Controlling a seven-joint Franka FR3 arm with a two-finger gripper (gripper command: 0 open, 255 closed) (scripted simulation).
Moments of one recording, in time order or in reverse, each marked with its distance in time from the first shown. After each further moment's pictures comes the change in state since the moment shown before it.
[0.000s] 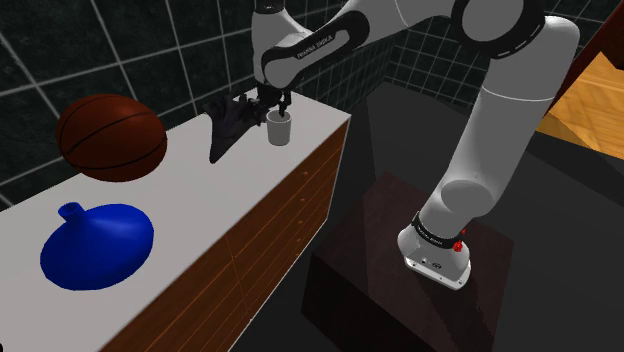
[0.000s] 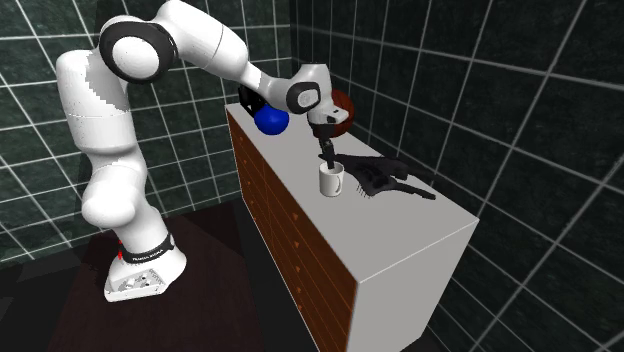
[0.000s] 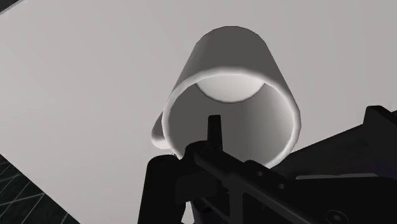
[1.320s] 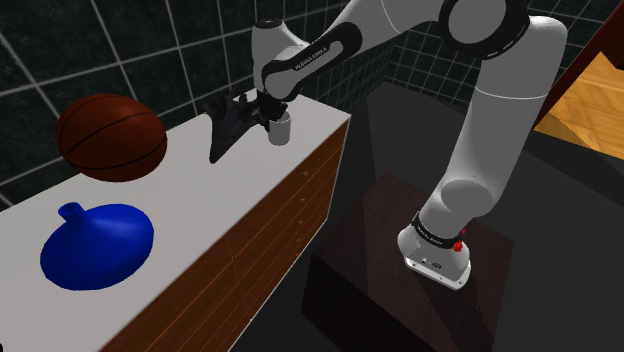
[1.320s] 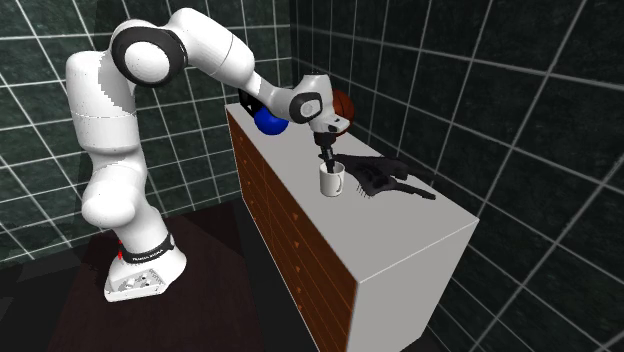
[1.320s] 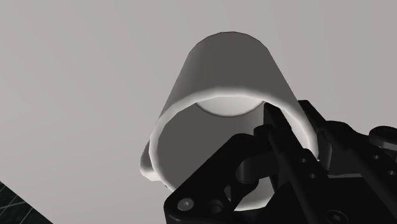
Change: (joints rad) arm 0.001 0.054 -0.007 -0.009 -0.021 0.062 0.016
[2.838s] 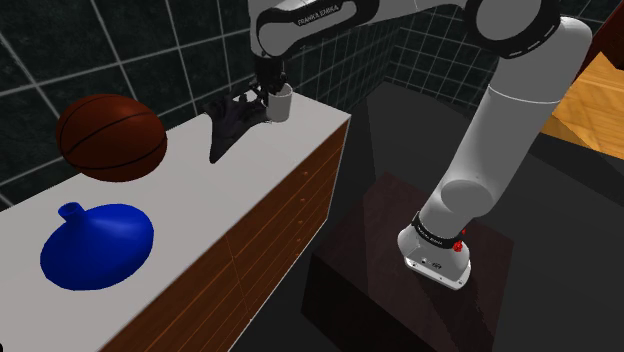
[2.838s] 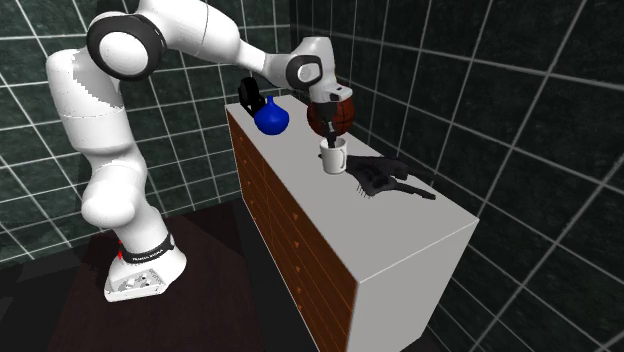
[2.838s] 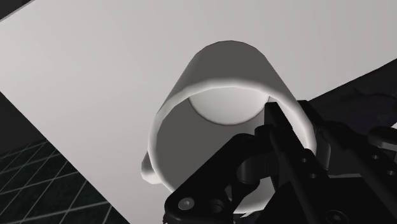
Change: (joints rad) arm -0.004 -0.107 0.012 0.124 0.052 -0.226 -0.055
